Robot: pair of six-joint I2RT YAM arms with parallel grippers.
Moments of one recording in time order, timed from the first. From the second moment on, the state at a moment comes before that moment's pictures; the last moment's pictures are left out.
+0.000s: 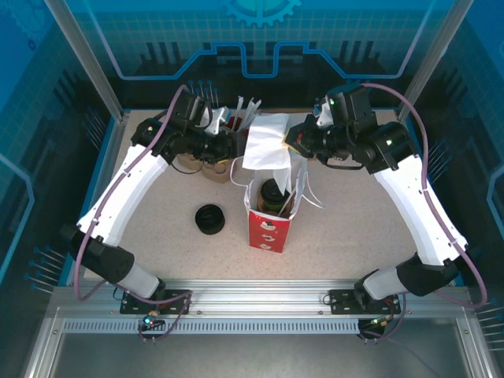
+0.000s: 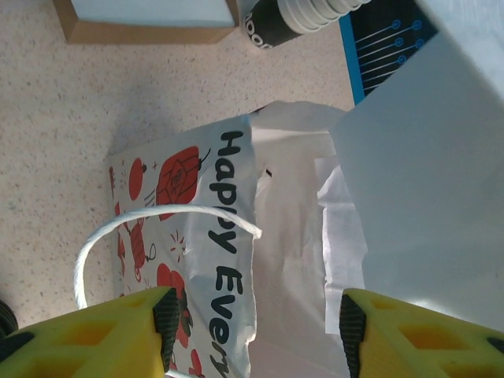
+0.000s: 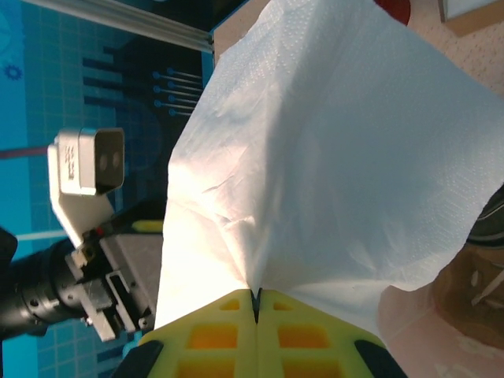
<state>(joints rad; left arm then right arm) -0.41 1.54 1.75 -1.04 0.51 -0.56 0.54 1.43 1.87 -1.09 -0.32 1.01</state>
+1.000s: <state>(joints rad) -0.41 1.57 1.80 -0.99 0.52 -0.59 0.66 1.32 1.57 -1.00 -0.15 0.98</state>
